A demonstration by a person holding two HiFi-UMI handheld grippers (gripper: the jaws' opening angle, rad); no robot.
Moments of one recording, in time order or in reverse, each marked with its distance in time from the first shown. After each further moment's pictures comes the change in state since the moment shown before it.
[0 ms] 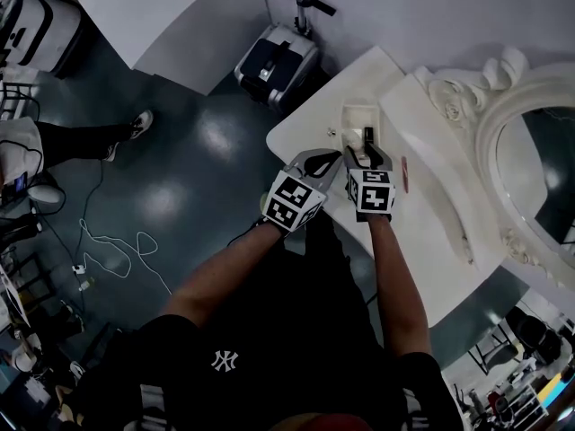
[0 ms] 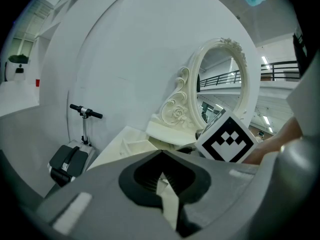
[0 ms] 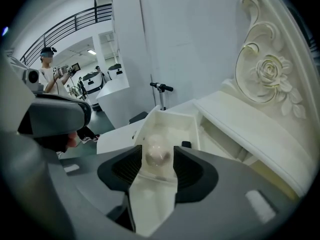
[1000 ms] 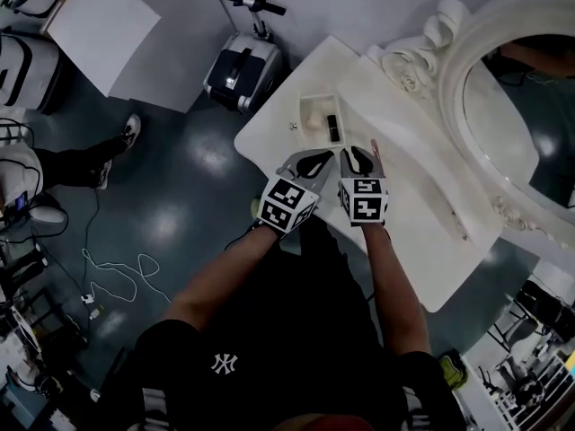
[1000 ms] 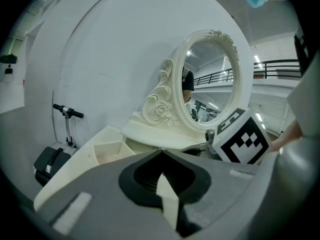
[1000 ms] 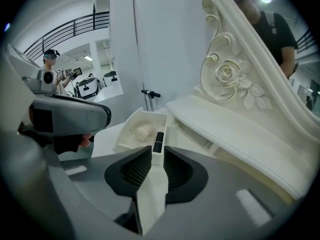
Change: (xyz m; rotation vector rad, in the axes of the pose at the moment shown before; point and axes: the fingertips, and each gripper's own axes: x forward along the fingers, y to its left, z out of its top) left arm 0.039 -0.064 -0.002 0.041 0.011 -0.070; right arm -0.058 -0.045 -0.030 0.037 -0.084 -0.057
